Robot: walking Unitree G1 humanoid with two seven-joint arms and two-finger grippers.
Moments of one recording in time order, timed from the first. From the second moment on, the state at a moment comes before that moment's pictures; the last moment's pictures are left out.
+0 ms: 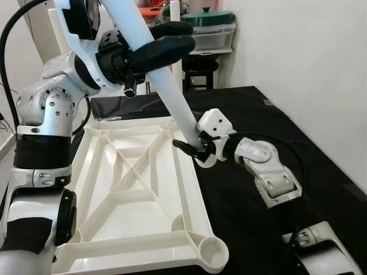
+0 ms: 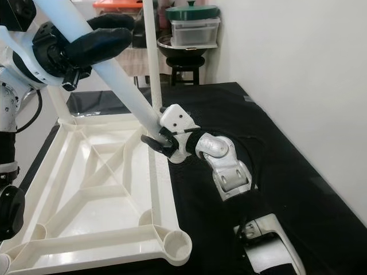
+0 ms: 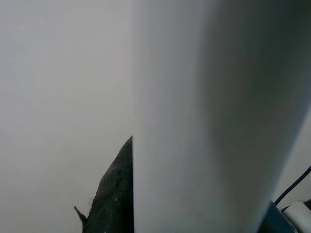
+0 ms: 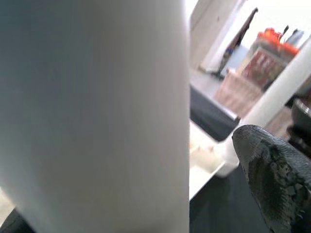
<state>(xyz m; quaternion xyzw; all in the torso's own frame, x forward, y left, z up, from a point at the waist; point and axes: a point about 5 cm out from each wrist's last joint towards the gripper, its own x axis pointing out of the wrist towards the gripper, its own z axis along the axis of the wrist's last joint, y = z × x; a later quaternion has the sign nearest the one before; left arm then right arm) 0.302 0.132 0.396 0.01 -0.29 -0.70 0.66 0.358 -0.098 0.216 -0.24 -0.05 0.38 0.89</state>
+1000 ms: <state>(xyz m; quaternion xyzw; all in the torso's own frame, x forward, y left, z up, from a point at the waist) 0.291 0.120 0.414 0.02 -0.31 -0.71 0.63 0.364 -0.095 0.201 -0.15 -0.10 0.35 0.92</state>
